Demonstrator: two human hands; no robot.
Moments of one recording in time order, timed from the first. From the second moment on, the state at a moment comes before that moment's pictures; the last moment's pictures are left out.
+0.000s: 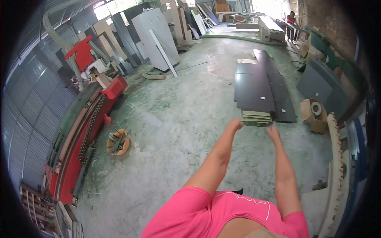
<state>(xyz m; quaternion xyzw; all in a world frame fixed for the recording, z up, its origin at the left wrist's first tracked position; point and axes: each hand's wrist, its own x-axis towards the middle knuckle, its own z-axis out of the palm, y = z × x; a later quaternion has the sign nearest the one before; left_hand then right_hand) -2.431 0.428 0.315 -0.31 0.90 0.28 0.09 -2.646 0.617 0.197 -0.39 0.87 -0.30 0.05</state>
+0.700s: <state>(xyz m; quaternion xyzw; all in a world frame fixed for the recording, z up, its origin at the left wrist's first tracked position) -2.527 0.066 0.603 -0.43 0.81 0.13 -0.38 -2.631 0.107 0.606 -0.58 0.73 -0.36 0.00</state>
